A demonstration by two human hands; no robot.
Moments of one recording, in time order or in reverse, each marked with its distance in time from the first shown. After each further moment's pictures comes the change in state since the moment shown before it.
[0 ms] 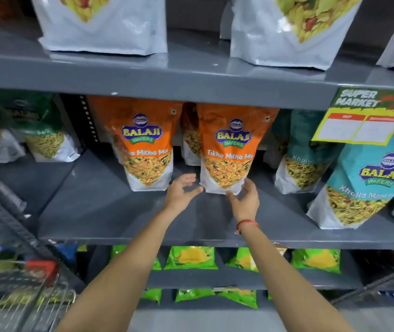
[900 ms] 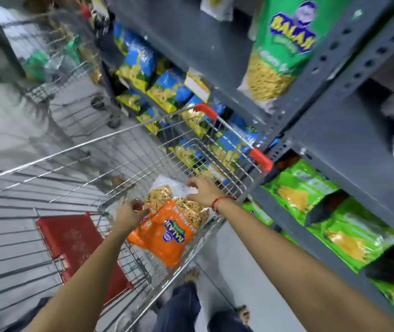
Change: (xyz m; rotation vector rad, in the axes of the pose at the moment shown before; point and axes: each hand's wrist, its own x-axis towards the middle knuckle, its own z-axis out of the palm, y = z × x) left_hand -0.466 -0.315 -0.372 0.063 0.643 -1.008; right_hand -0.457 -0.033 0.352 -0.676 -1.610 -0.618
